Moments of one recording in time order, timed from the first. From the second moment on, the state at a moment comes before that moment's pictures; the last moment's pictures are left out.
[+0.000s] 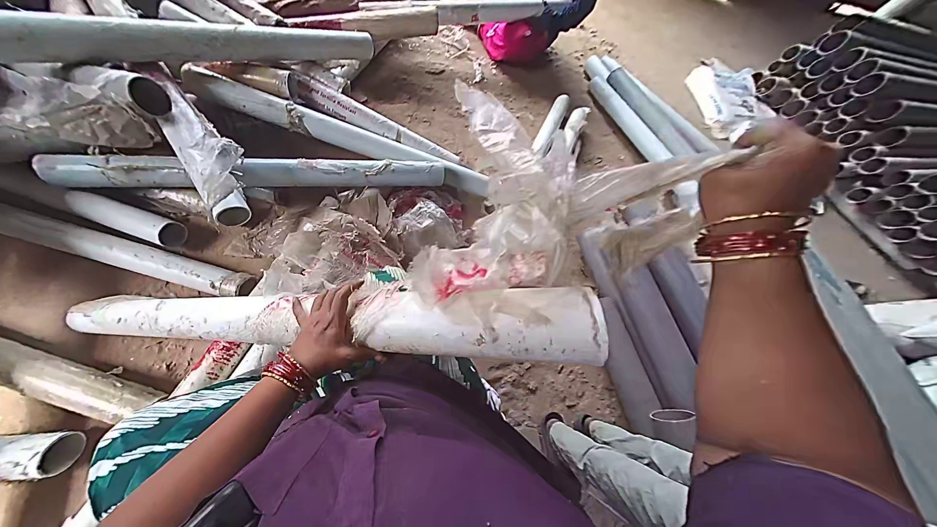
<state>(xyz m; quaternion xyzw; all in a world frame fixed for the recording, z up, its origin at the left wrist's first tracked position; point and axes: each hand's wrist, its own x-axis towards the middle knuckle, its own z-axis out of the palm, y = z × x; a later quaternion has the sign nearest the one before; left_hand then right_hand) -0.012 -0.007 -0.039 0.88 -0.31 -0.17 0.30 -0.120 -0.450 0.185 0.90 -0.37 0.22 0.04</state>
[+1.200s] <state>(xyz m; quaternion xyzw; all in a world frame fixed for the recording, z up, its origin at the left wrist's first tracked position) -0.001 -0.009 -0.045 0.88 -0.32 -0.18 0.29 -0.170 -0.366 0.147 0.98 0.06 0.01 -0.21</state>
